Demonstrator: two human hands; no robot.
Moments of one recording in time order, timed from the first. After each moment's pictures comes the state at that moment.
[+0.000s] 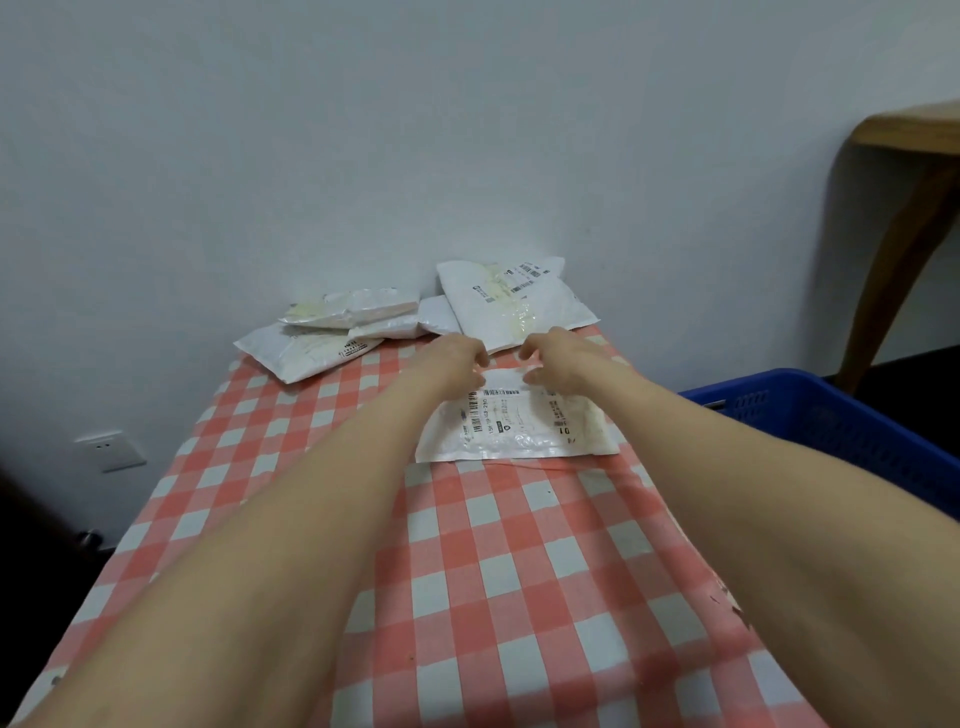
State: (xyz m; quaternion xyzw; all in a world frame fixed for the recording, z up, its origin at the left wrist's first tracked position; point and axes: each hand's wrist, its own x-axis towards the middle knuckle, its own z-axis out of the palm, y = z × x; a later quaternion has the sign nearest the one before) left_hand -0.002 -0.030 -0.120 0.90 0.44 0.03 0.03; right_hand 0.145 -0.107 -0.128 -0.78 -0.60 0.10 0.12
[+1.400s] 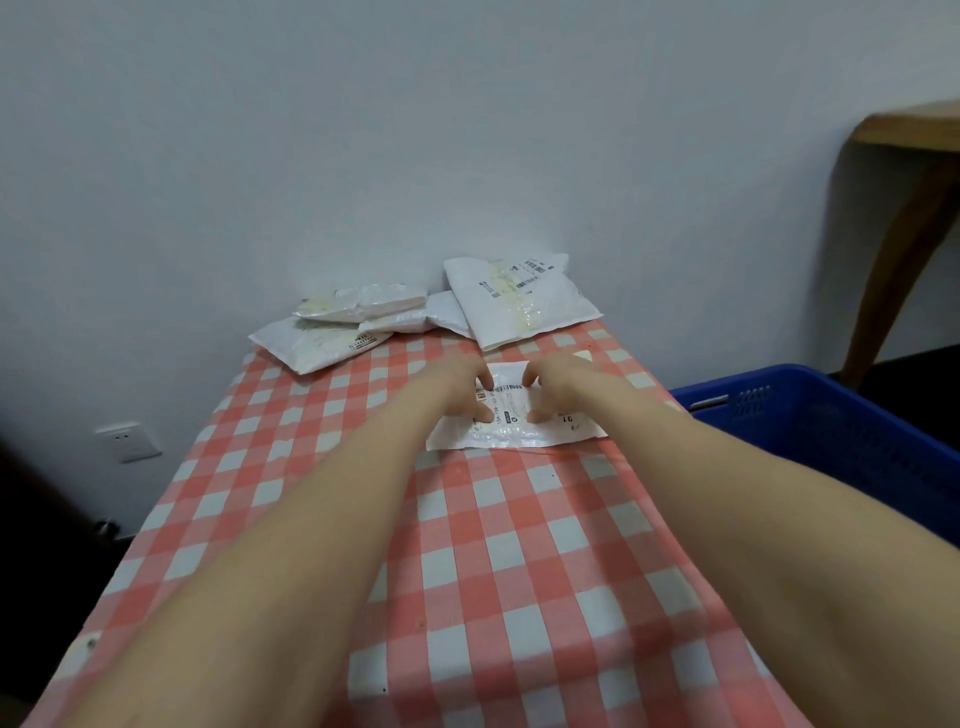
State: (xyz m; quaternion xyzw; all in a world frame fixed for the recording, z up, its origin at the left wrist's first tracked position) left_hand -0.019 -0.050 -0.135 0.89 0.44 -0.03 0.07; right_hand 0.122 -0.124 -0.138 -0.79 -0.60 0.15 0.03
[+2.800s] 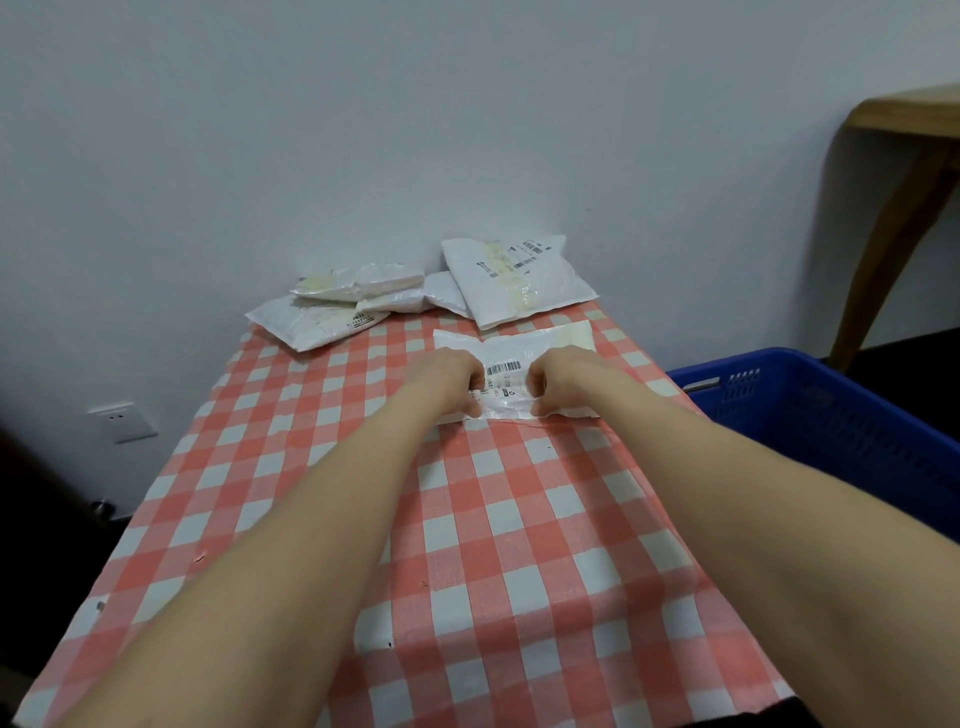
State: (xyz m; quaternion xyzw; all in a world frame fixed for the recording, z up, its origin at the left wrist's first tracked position) left_hand -0.035 -0.072 -0.145 0.91 0.42 -0.03 0.00; right_hand 0.120 -0.146 -0.153 -0.78 -0.61 0.13 0.05
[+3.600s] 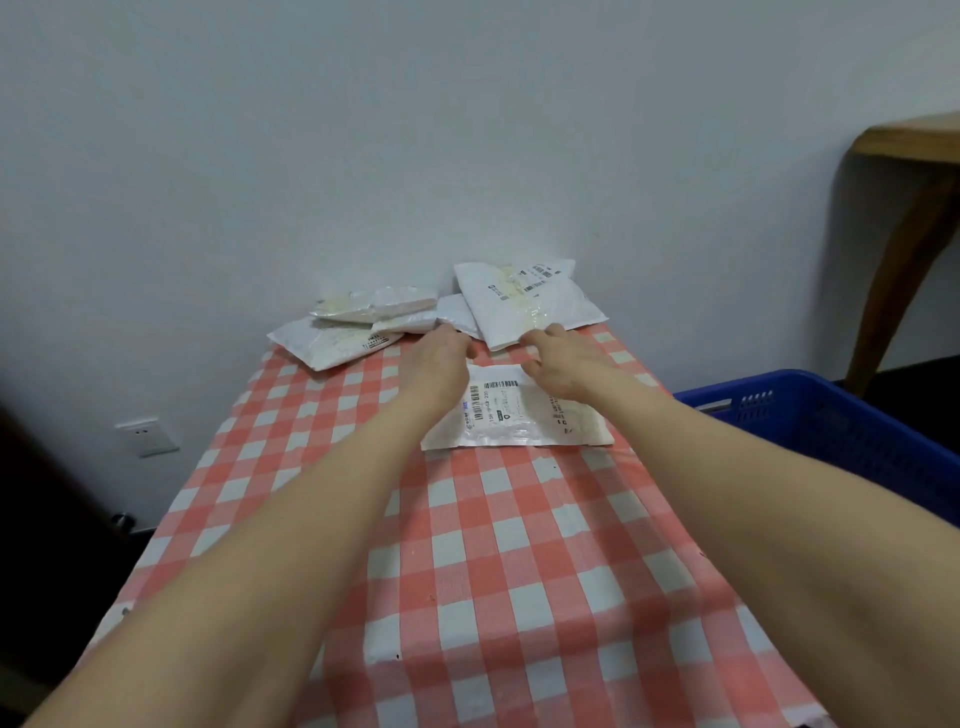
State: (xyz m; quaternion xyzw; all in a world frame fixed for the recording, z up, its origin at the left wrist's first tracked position) left_hand -0.044 -0.077 -0.122 0.86 0.47 0.21 -0.03; right_hand 0.116 -0.134 -0.129 -0.77 -0.62 0.06 0.14
